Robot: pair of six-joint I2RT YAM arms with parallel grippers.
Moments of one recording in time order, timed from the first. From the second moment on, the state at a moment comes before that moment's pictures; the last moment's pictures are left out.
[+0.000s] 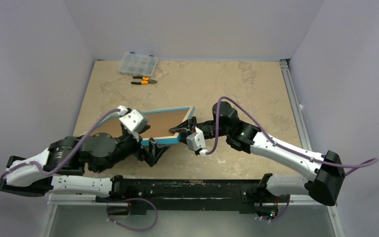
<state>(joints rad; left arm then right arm) -1.51 0.76 1.29 -0.90 -0.65 -0.35 0.94 1.23 0.96 0.06 -0.76 -0.99</state>
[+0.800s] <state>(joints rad) -1.51 0.76 1.32 -0.73 -0.75 -0.32 0.65 1.12 1.00 -0.07 -0.52 0.16</state>
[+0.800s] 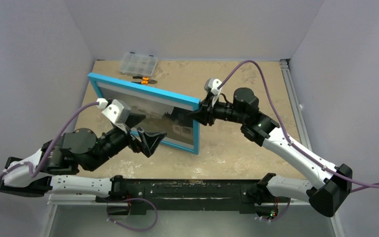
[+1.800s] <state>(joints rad) -0.87 1.08 1.15 -0.81 -0.29 -0.63 0.17 1.38 0.77 -0.38 -0.59 0.61</state>
